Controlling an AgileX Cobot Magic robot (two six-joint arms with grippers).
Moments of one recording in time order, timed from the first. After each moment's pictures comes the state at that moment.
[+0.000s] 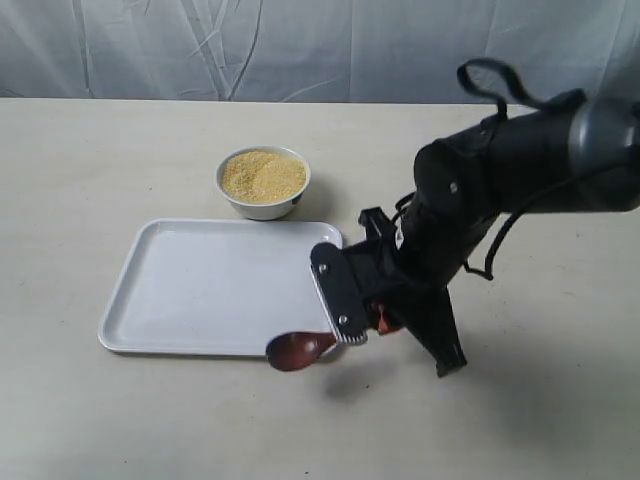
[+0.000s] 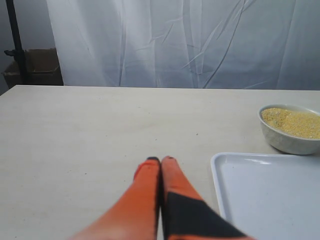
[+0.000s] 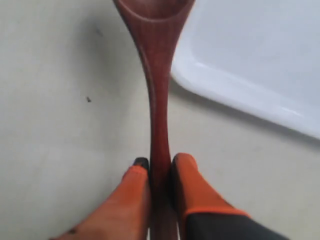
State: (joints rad) left arm -0.03 0.00 -0.01 0.02 0.23 -0.04; right arm 0.69 1.78 -1.00 0.12 0.67 -1.39
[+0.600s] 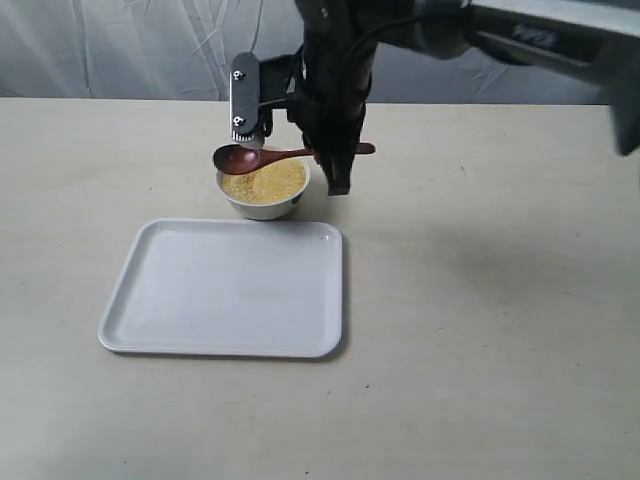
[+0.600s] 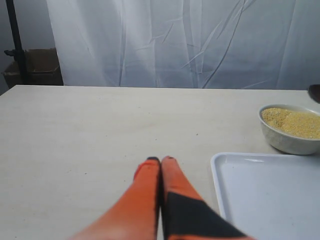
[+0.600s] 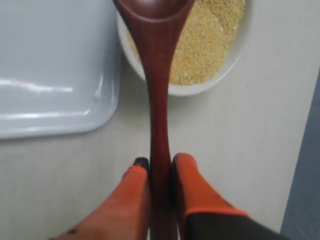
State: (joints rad) left arm -0.03 0.00 -0.01 0.02 0.23 -0.04; right arm 0.68 2.13 -1.87 -0.22 1.03 -0.96
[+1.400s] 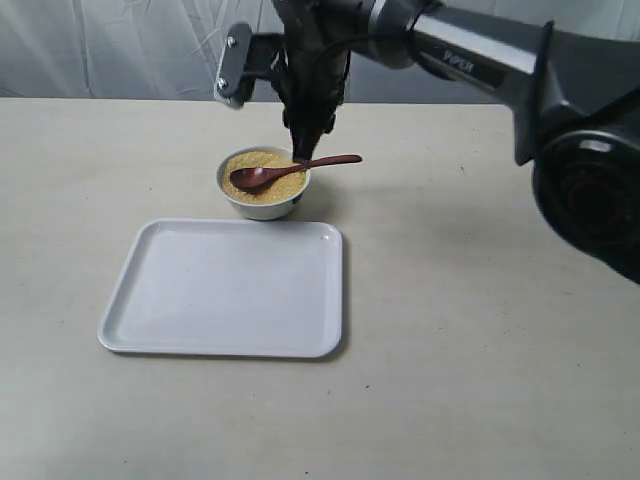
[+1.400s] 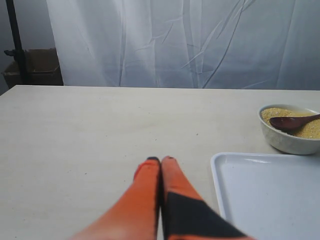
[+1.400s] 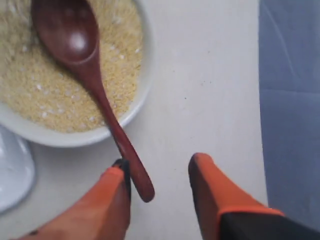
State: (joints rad) left arm -0.03 0.00 -0.01 0.02 0.23 -0.04; right arm 0.66 2.30 -2.13 -0.28 1.00 -0.71
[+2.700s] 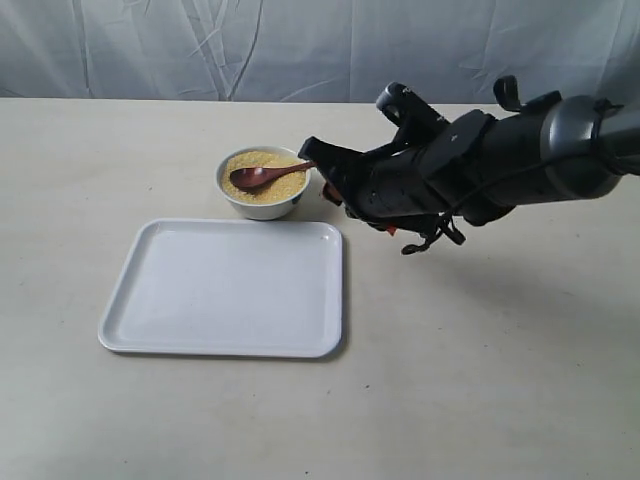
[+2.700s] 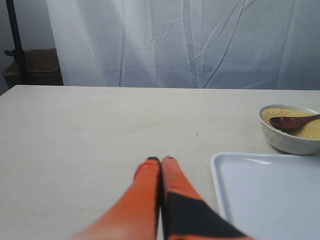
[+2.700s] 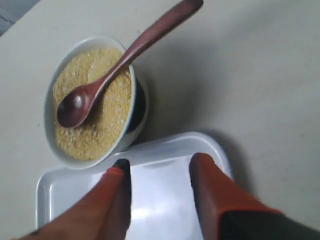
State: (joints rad) left arm -0.03 0.00 -0.01 0.02 0.23 -0.04; right arm 0.60 1.89 -1.04 1.08 0.02 -0.18
